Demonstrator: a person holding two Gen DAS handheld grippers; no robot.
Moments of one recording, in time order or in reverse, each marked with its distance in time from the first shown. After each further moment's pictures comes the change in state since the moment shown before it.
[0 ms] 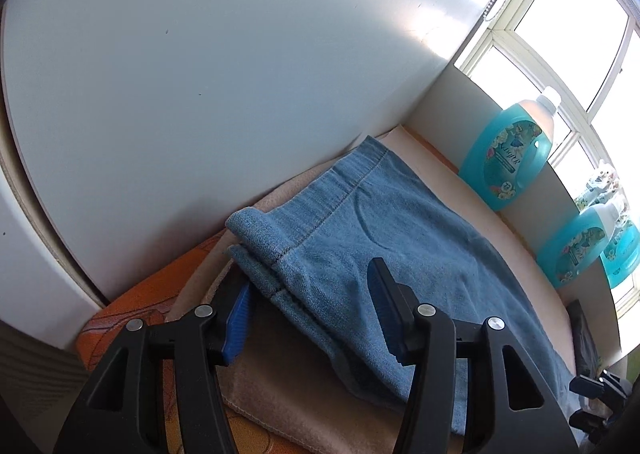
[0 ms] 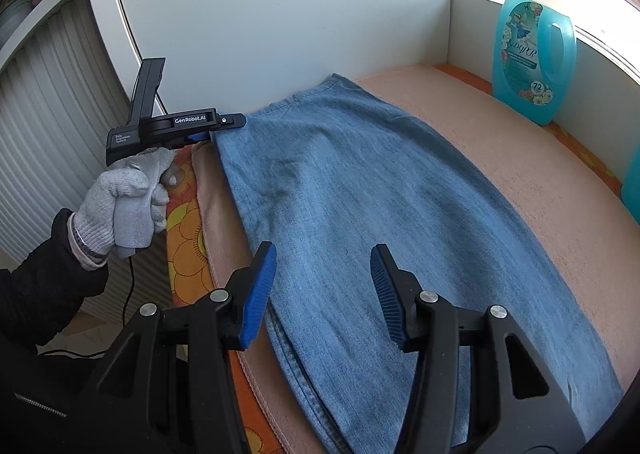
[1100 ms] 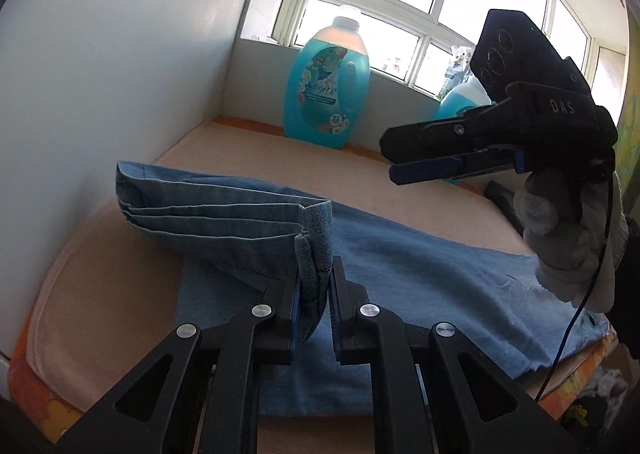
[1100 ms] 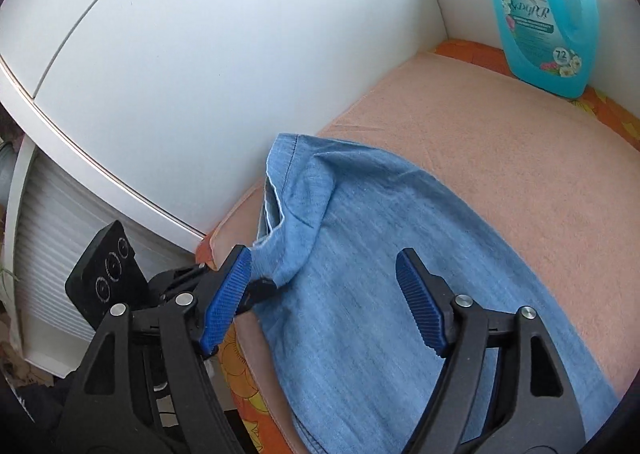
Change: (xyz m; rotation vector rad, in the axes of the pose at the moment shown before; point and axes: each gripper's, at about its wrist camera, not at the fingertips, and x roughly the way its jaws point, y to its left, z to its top) left arm -0.022 -0.133 -0.042 0.478 0.048 -0.357; right arm 0.052 -0.065 0.128 0.207 0.084 0.215
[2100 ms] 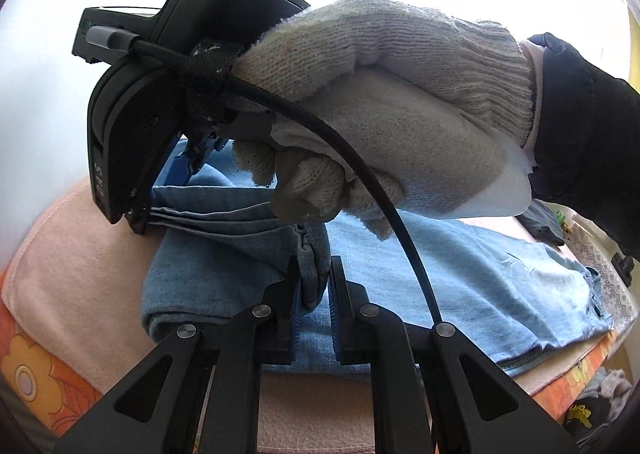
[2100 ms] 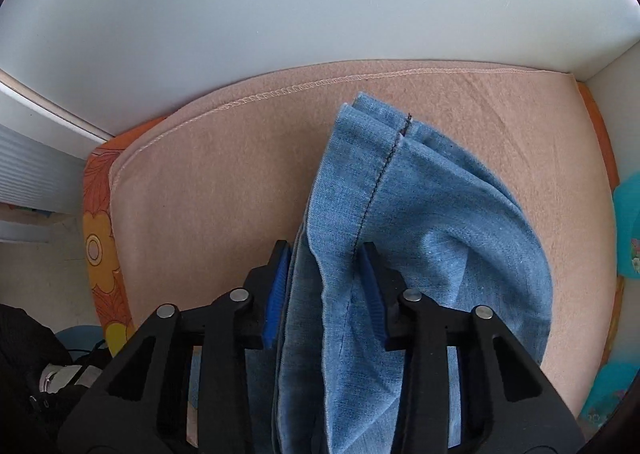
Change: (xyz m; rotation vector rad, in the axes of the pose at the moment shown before) left arm 0.003 -0.004 -0.025 -0.017 -0.013 0.020; right arm 0.209 0.099 0.030 -0.428 0.510 -0.290
